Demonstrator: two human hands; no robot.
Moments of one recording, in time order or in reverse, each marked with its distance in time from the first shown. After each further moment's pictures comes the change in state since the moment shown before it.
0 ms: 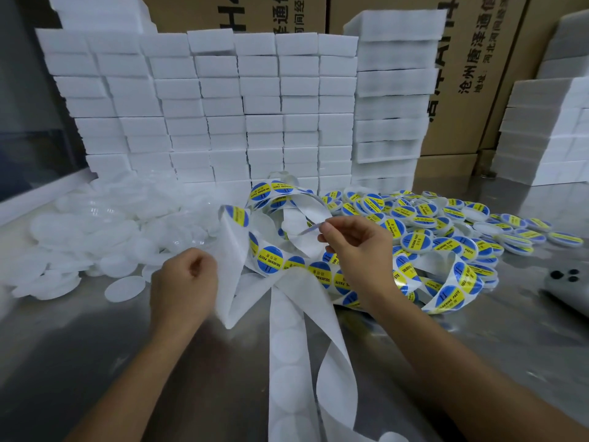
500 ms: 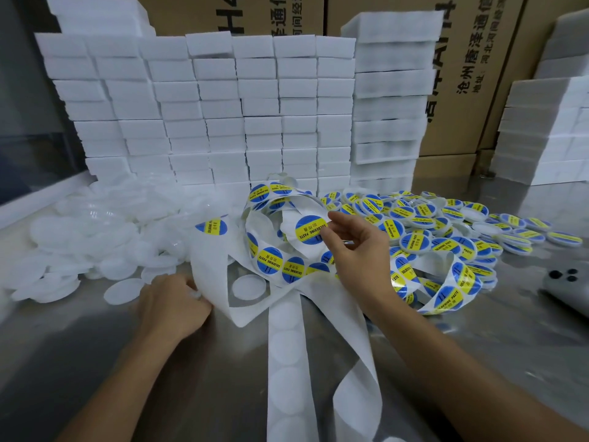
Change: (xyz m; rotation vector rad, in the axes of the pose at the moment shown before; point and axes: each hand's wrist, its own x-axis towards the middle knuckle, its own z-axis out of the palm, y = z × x) left_hand 0.006 -0.015 -0.013 0.540 -0.274 -0.085; right_hand -0.001 0.002 0.000 -0.110 0.036 -0.009
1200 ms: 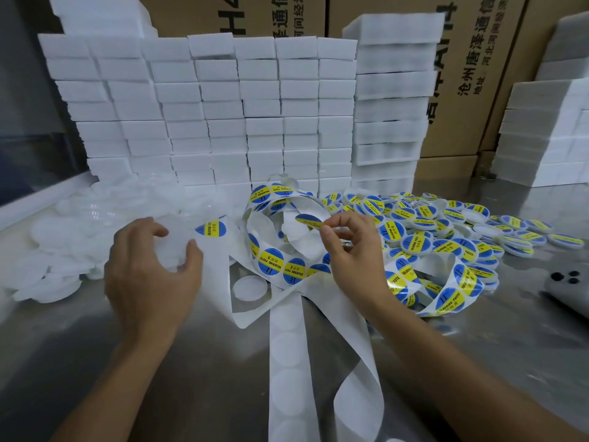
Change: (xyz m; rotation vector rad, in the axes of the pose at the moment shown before) left_hand 0.000 0.008 -0.015 -0.301 0.825 0.375; right_hand -0.001 0.000 0.005 -0.082 -0.060 -0.057
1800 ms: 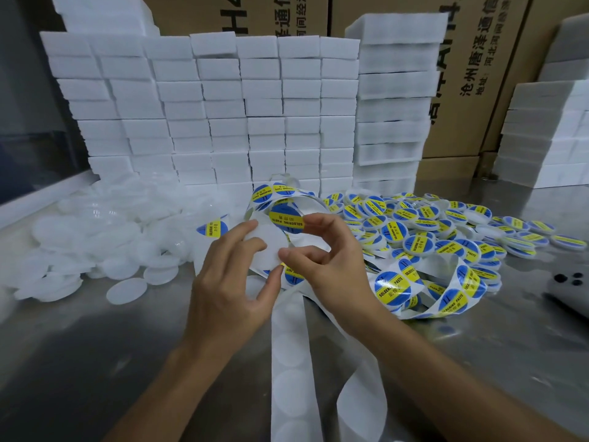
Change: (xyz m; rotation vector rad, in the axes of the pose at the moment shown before) left_hand -0.032 0.051 0.013 -0.316 -0.207 0.427; right_hand -0.025 -0.028 0.019 0.435 -0.216 0.122
